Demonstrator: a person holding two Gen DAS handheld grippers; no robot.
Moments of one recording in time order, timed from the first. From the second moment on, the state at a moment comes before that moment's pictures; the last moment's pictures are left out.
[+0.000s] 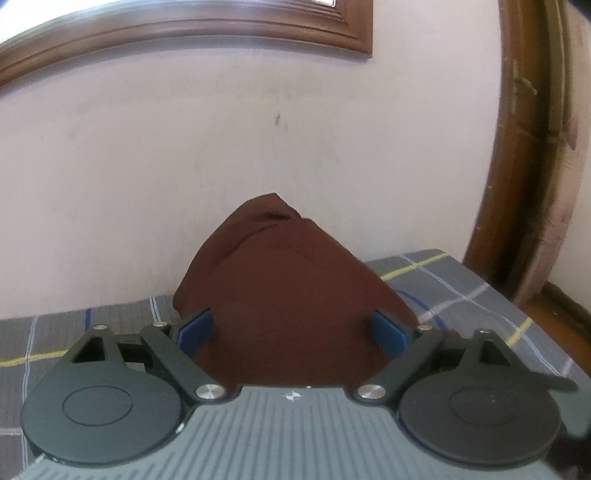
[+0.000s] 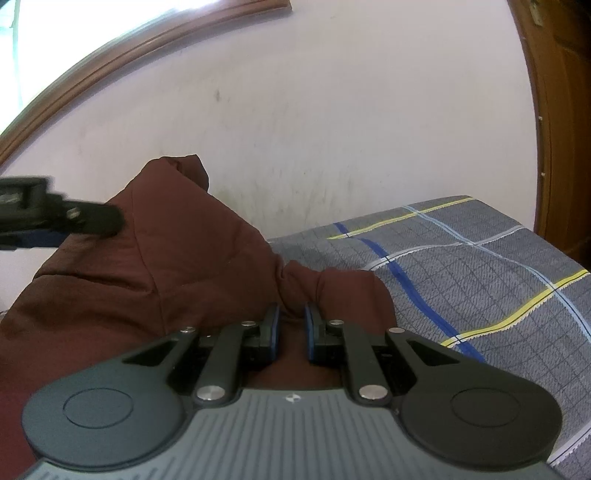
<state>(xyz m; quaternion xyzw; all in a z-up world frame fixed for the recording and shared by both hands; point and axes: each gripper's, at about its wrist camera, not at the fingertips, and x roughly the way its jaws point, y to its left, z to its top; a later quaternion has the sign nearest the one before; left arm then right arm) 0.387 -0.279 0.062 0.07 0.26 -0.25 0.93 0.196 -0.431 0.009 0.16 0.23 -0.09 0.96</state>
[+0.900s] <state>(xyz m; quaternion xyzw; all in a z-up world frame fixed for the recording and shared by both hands) 0.395 -0.285 0.008 0.05 0.23 -0.23 0.94 0.191 -0.425 0.010 0.16 0.22 -0.10 0.96</state>
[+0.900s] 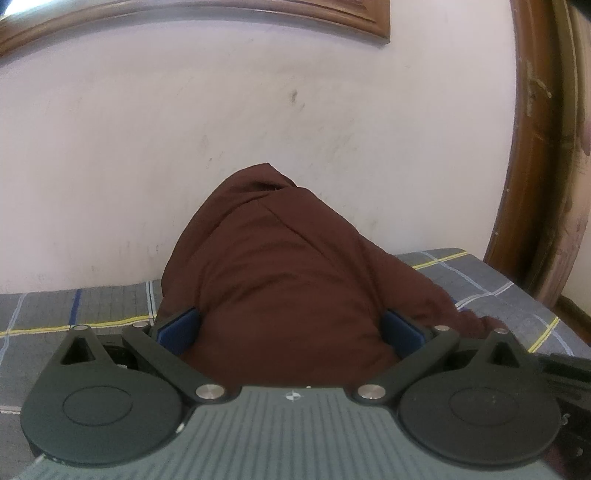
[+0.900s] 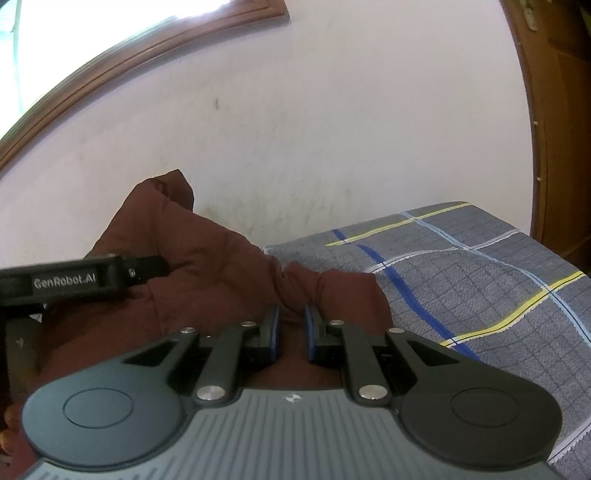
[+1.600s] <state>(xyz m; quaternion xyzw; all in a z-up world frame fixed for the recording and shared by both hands) 0.375 -0.218 0.058 -0.01 0.25 -0.28 0.93 0.054 -0.472 0.049 0.28 0.20 -0.03 0.94</state>
